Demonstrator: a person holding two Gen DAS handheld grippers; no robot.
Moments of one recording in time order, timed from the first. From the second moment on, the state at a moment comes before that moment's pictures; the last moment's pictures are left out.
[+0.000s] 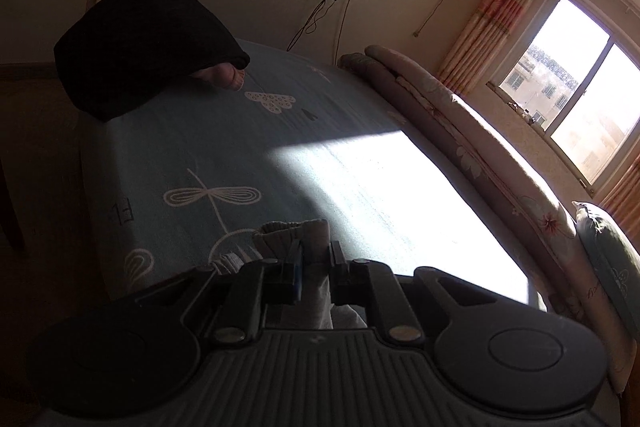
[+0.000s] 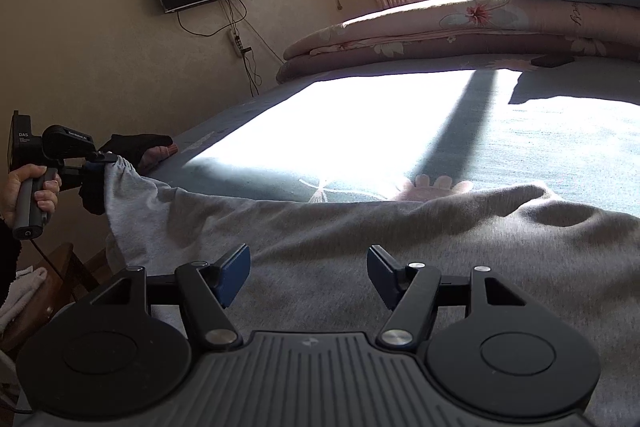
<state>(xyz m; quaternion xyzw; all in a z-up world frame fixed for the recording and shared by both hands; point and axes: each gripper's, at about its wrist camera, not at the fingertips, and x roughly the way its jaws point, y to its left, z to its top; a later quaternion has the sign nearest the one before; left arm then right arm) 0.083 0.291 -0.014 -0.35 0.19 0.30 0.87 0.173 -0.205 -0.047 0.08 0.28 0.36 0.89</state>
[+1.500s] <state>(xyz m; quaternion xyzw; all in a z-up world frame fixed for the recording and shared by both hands) 0.040 0.344 -0.062 -0.51 0.18 0.19 0.82 0.098 -0.049 -0.057 -0.19 0.24 0.46 0.84</state>
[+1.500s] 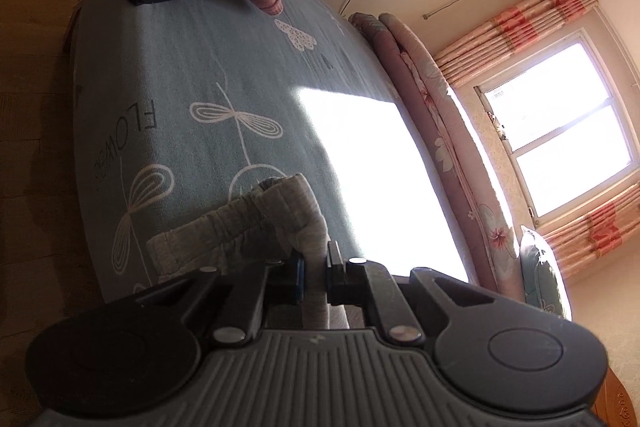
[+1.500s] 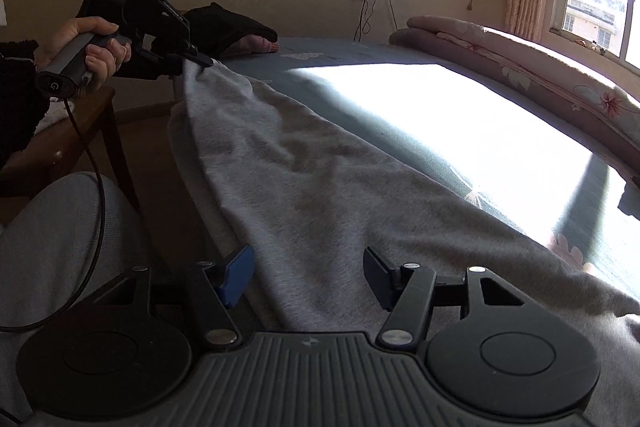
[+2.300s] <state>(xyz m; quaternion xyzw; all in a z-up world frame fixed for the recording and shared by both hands) 0.019 0.360 -0.100 -0.51 0.23 0.20 0.81 0.049 0.002 -0.084 -0.41 0.18 0.42 0.79</state>
